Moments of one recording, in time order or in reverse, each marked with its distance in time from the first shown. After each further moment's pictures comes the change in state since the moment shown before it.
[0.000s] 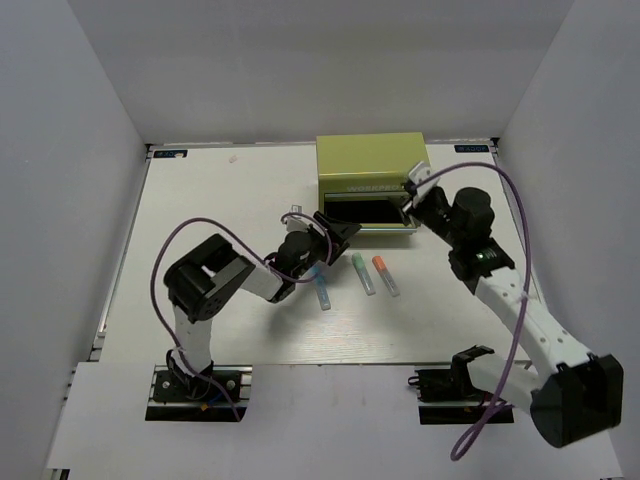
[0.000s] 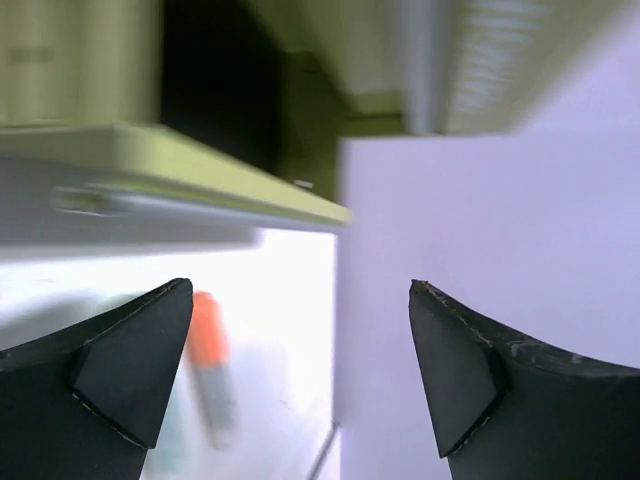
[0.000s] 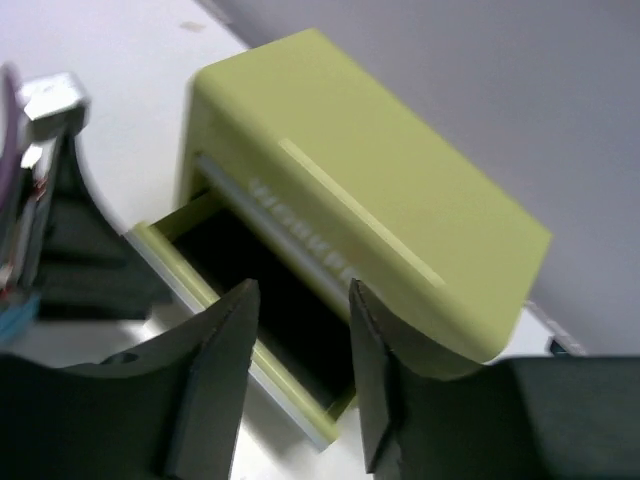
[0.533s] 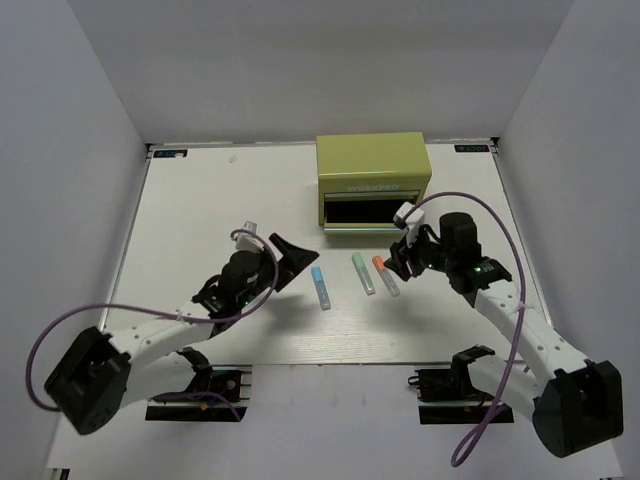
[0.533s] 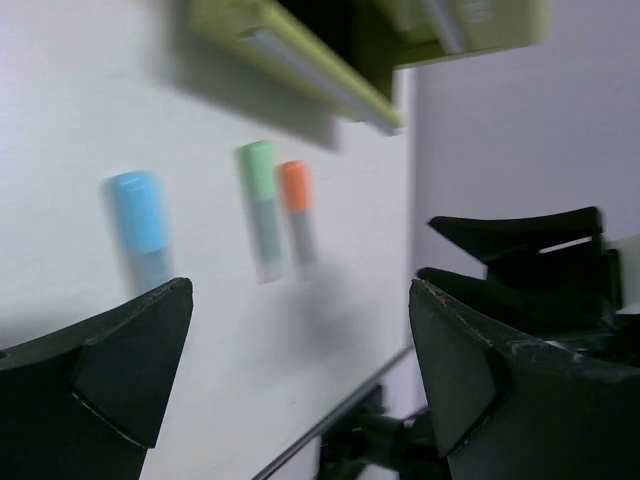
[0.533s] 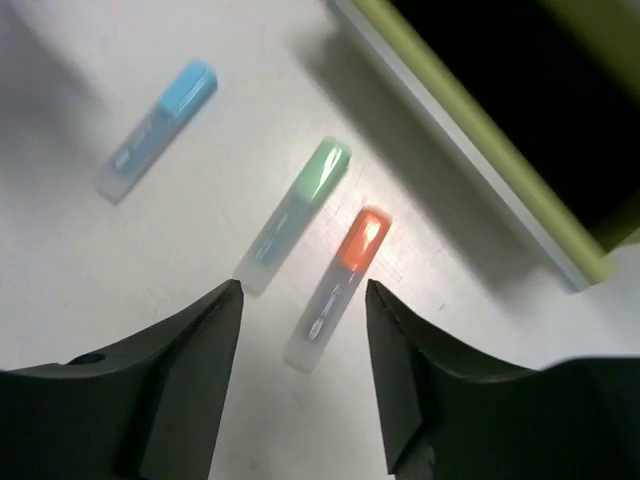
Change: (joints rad) left arm 0.046 -0.870 -0.349 -0.630 0.043 0.187; right arm -0.005 -0.100 -0.154 -0.428 -0.182 0.066
